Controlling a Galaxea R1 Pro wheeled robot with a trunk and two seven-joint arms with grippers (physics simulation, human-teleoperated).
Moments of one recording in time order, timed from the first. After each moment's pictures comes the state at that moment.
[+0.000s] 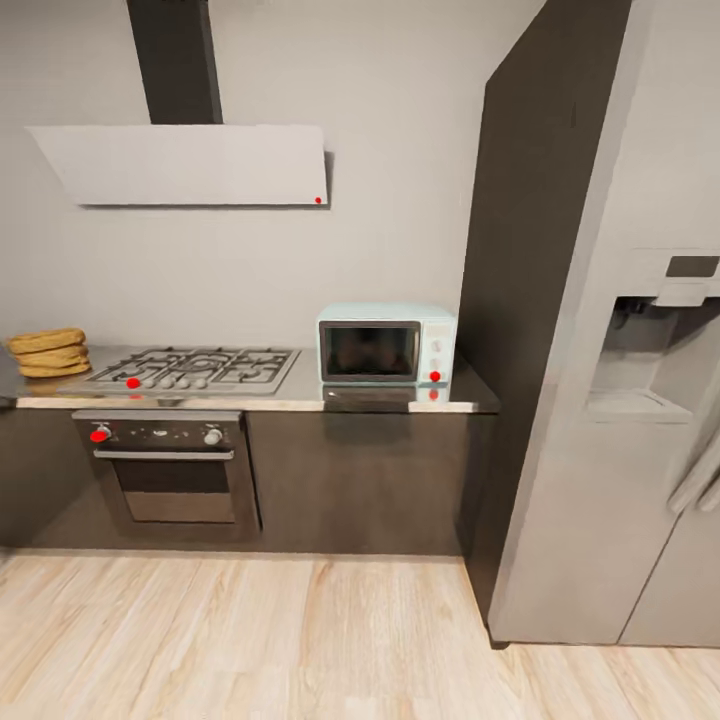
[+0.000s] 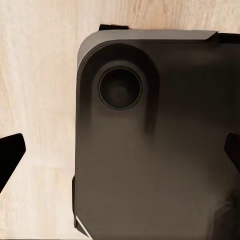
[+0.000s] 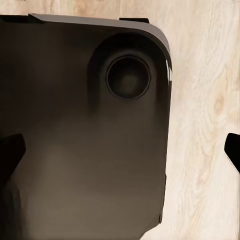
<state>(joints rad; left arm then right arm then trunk) 0.00 0.00 0.01 -0.04 0.06 -0.04 0.01 0.00 0.00 0.01 0.00 0.00 -0.06 0.00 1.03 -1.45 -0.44</state>
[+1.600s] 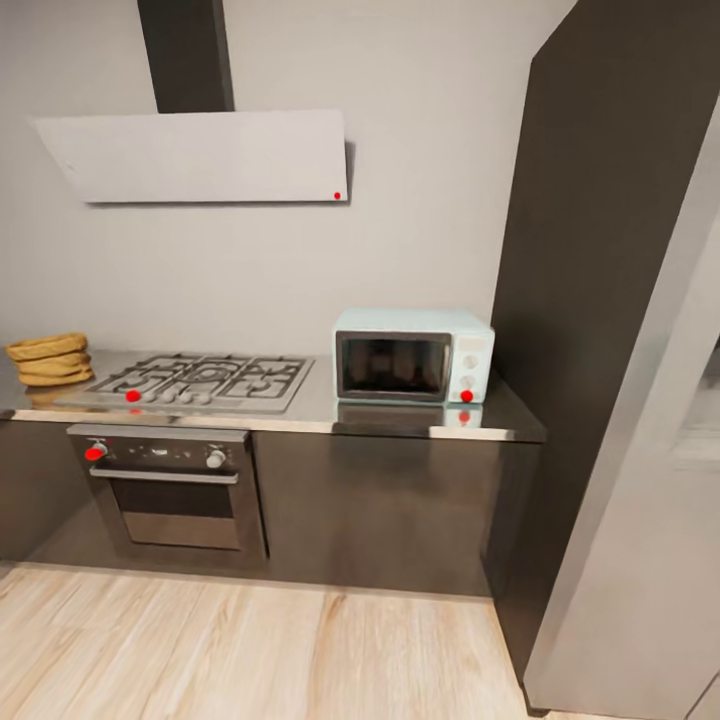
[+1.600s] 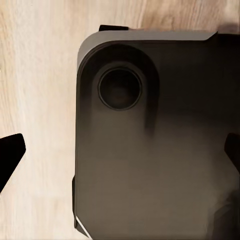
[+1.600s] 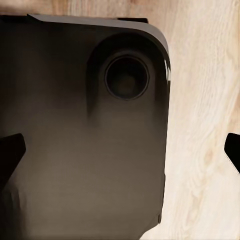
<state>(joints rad) 0.00 0.00 0.01 -0.04 0.06 -0.04 0.01 0.00 0.00 0.01 0.00 0.00 -0.06 0.00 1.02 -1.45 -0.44</state>
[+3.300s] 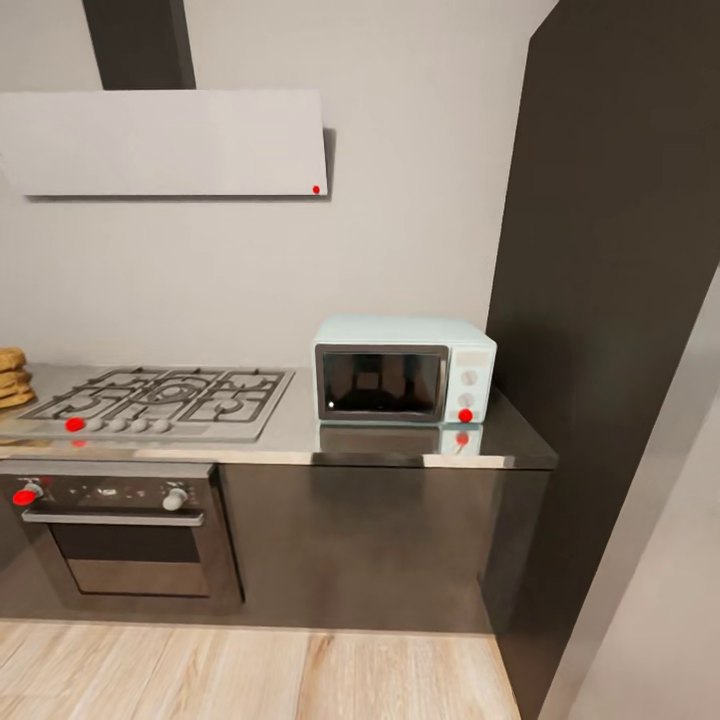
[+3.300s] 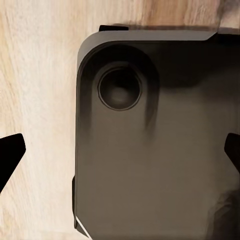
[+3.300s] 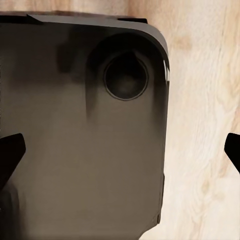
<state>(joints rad) 0.00 0.00 0.01 -0.04 0.06 -0.04 0.01 0.00 -0.01 0.01 0.00 0.00 -0.06 0.00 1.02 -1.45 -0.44</state>
